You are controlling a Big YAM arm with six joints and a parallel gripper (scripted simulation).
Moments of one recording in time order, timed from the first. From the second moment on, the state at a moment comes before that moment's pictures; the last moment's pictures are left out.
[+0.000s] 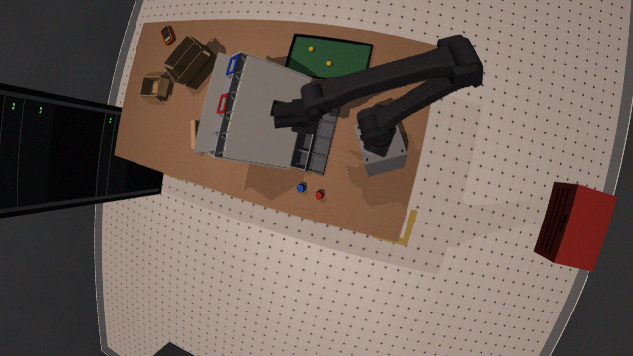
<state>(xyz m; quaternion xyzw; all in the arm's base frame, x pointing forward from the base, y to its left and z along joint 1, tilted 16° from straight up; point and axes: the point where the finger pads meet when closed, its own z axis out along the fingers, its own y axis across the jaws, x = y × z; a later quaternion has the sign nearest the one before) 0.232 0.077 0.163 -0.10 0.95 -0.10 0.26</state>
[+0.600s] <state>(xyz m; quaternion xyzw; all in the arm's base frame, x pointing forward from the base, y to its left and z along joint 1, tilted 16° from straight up) 0.227 0.077 0.159 -0.10 0.95 -0.10 0.27</state>
